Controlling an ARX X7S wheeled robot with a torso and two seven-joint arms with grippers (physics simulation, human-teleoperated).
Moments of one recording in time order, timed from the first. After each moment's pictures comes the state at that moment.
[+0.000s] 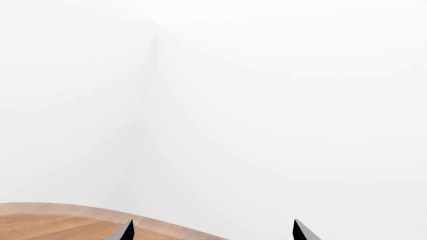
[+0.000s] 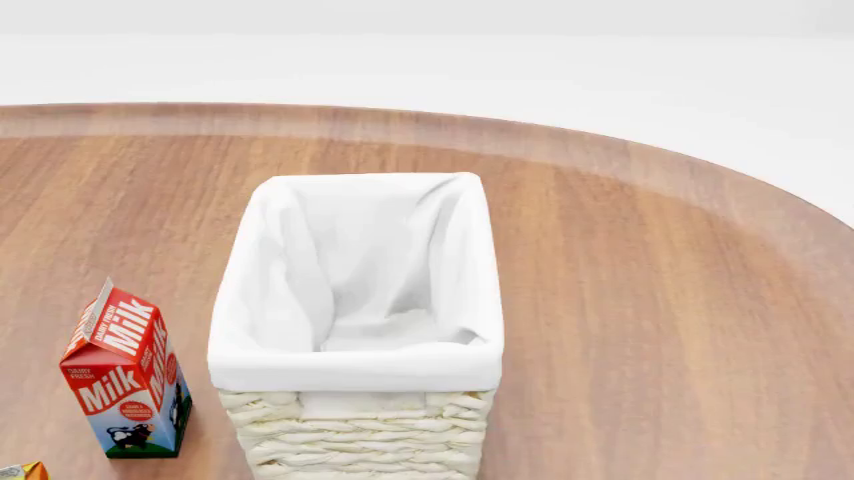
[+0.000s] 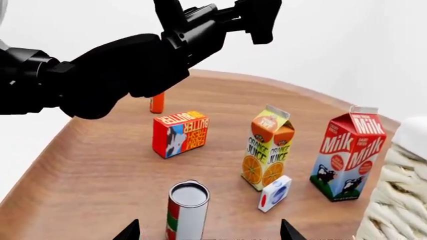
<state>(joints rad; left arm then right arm) 0.21 -0.33 0.07 0.29 -0.16 0.46 -0.62 -0.09 0.64 -0.55 -0.13 0.38 -0.37 -0.77</state>
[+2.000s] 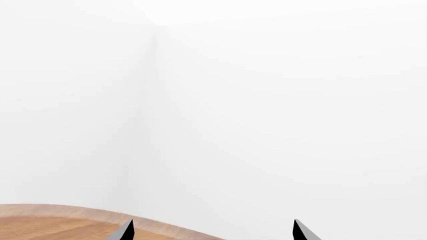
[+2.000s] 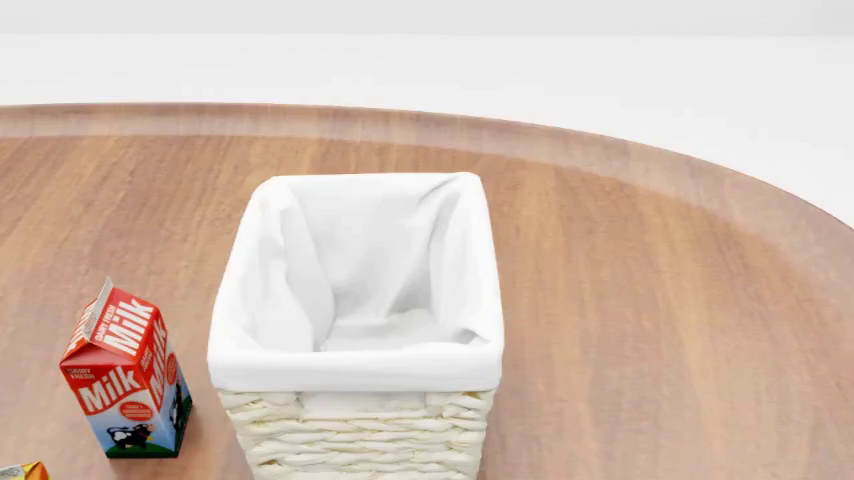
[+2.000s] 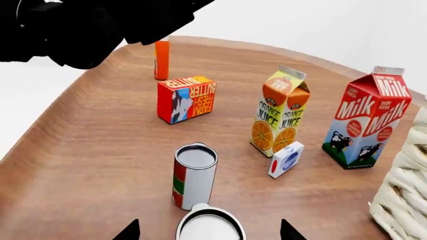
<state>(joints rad) 0.21 -0.35 0.09 0.31 -0.16 0.45 -0.64 -0.04 0.61 -0.62 -0.02 0.28 -0.35 -0.75</state>
